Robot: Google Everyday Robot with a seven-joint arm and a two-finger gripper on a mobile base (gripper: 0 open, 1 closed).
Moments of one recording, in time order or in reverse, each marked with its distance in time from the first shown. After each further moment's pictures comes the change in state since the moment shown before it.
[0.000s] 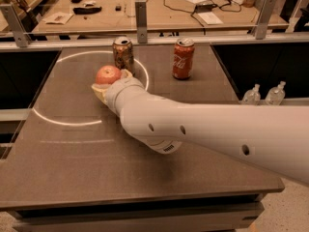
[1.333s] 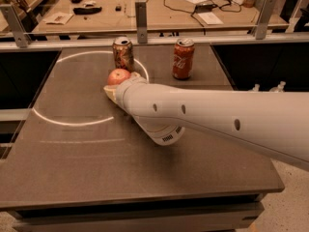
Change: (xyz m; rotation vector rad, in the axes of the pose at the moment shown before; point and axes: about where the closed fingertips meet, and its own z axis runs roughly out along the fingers) arm 0.030 -0.029 0.024 0.034 0.107 -0.018
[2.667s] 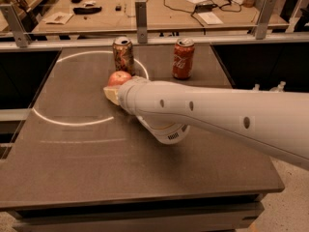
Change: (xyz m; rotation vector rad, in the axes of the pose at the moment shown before) arm 0.006 0.002 -0.006 -0.043 0.030 0.127
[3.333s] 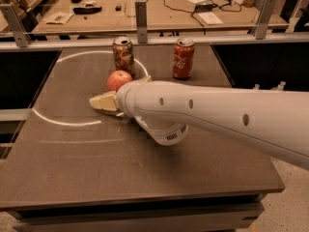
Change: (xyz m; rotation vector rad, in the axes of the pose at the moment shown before) arm 0.008 0.006 -0.001 -0.022 0.032 0.002
